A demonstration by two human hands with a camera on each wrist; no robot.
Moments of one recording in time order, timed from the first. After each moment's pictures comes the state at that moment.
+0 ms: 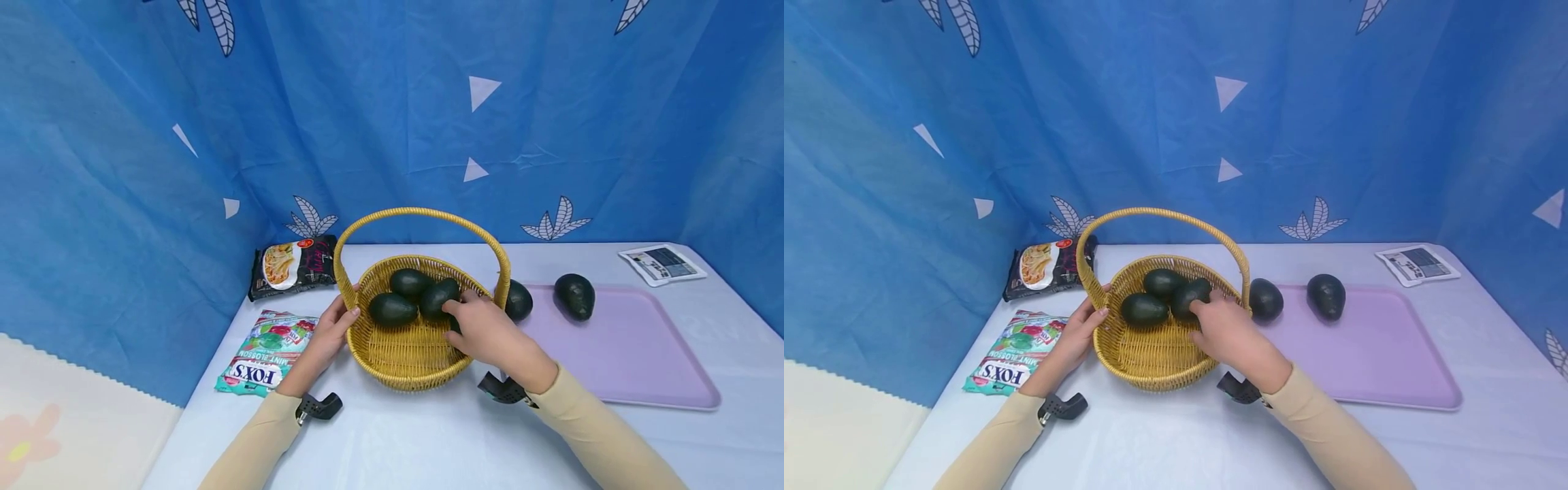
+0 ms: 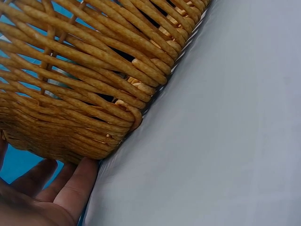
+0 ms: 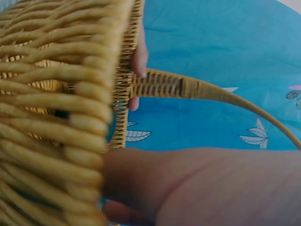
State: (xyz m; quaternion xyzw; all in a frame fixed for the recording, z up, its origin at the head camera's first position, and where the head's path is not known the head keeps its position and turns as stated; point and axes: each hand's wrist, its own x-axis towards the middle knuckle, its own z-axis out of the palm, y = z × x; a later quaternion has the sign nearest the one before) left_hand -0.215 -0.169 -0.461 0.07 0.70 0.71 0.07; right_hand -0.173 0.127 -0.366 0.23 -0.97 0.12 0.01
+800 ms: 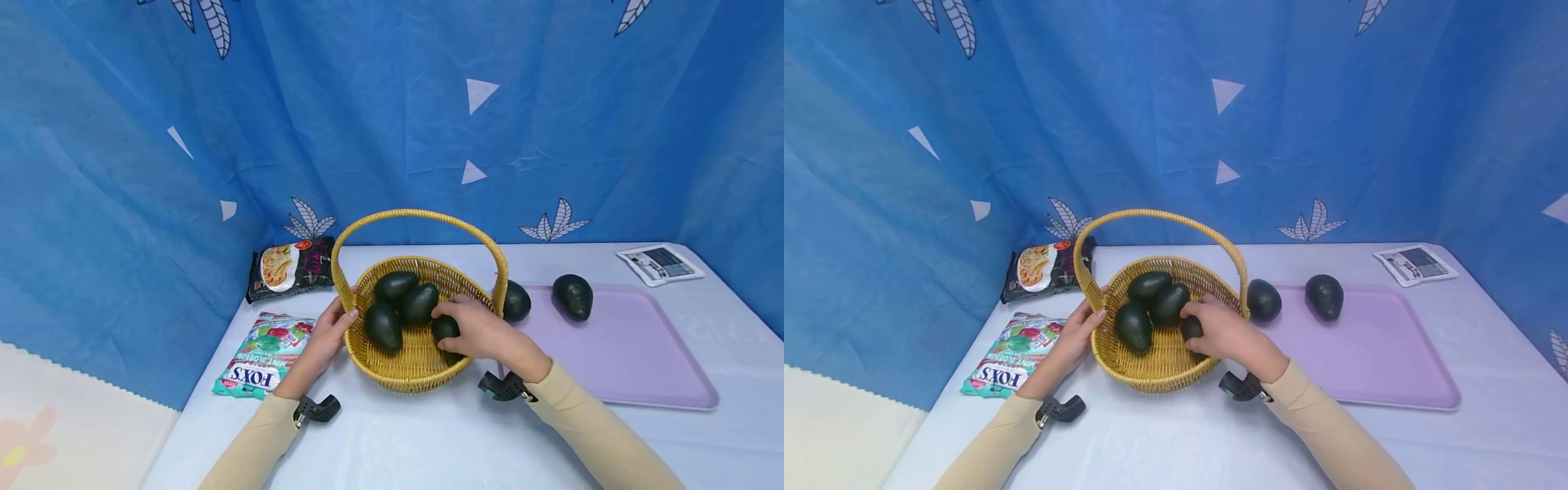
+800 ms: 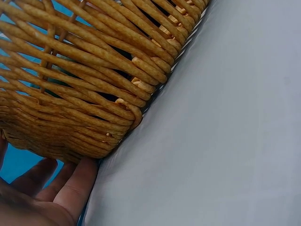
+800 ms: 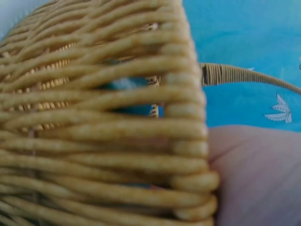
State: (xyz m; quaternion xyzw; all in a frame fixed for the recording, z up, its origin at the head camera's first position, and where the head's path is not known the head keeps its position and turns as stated) left_hand -0.216 -0.170 -0.460 0.07 0.71 0.70 0.07; right_hand -0.191 0.134 -0.385 0.26 -0.94 0.20 -0.05
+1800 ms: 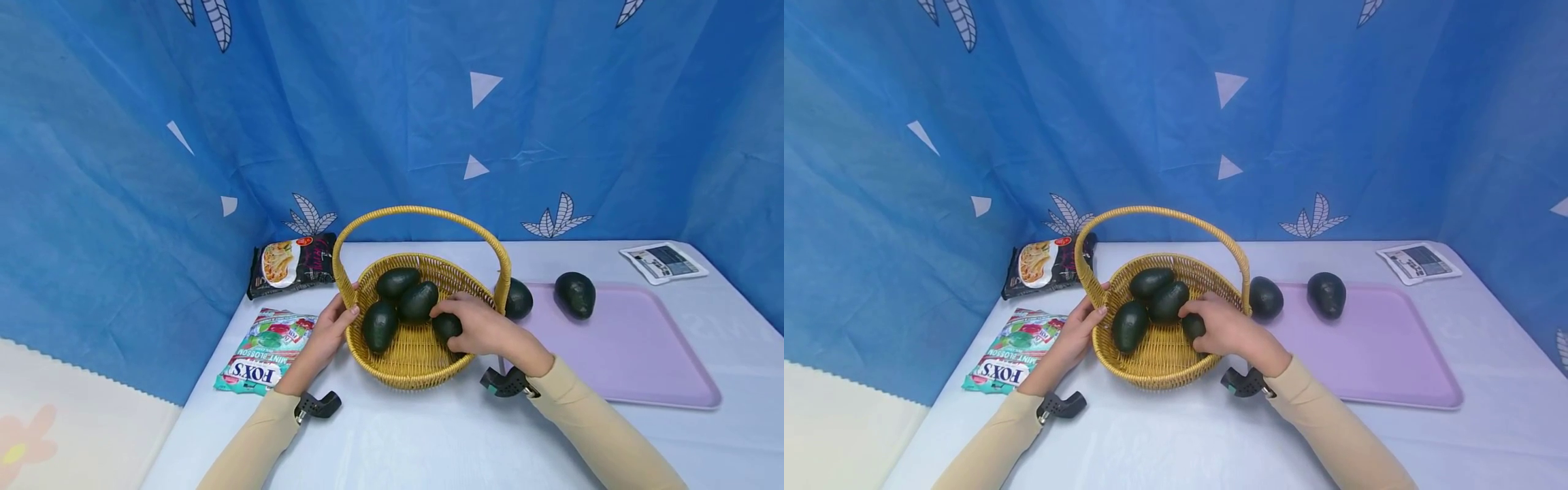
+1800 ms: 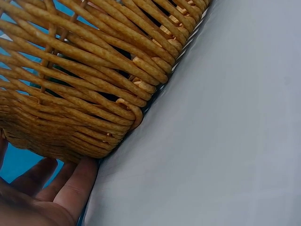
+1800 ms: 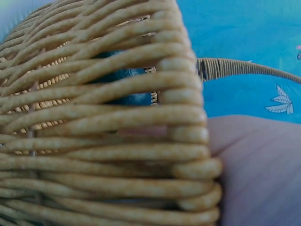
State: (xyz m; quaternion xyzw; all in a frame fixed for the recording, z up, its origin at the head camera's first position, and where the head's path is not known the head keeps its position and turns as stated) left_hand -0.216 -0.171 -0.460 0.08 0.71 0.70 0.07; right_hand -0.197 0.139 -0.387 0.27 -0.93 0.22 -0.09
